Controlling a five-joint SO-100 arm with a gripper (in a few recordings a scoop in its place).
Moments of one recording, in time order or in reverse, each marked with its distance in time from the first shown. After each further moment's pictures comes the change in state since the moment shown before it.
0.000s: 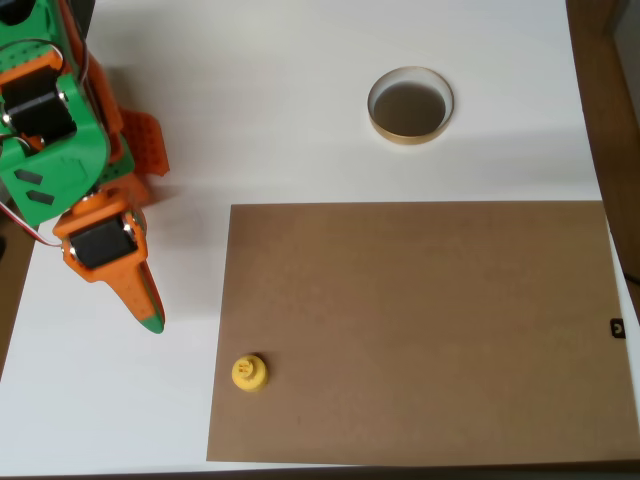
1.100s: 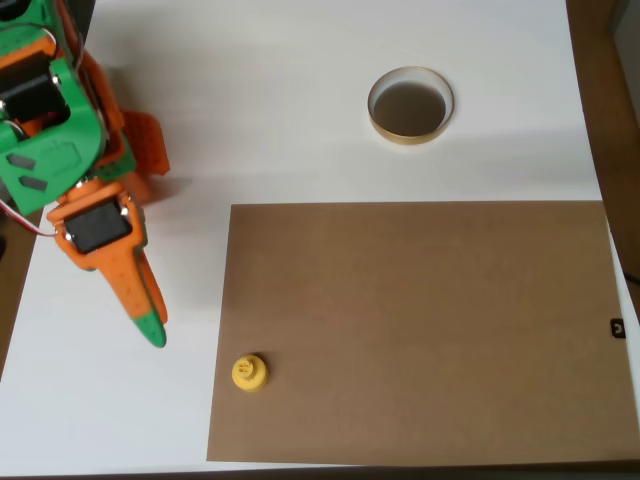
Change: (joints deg) arm -3.3 0.7 -6.1 -0.4 -1.7
